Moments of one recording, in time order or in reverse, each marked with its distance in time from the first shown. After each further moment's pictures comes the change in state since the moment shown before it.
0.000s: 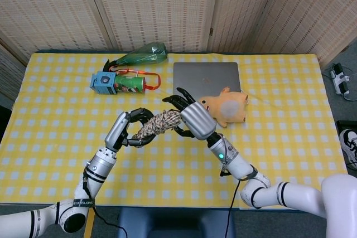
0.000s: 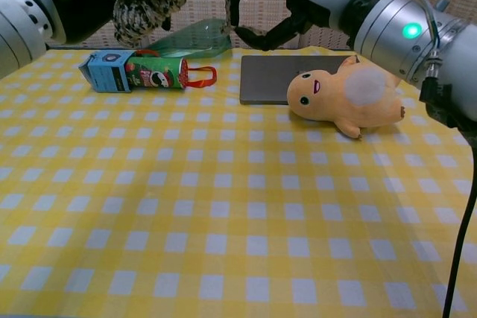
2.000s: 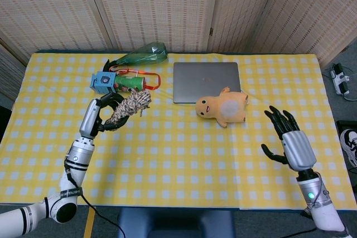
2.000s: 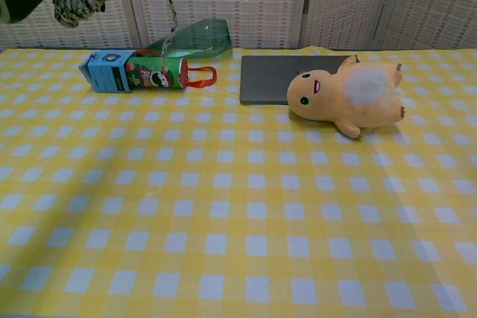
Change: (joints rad) left arm 0.050 0.042 -0.042 0.126 -0.042 0.080 0.089; right arm -0.546 0.440 -0.242 -0.287 -0.026 0.343 0.109
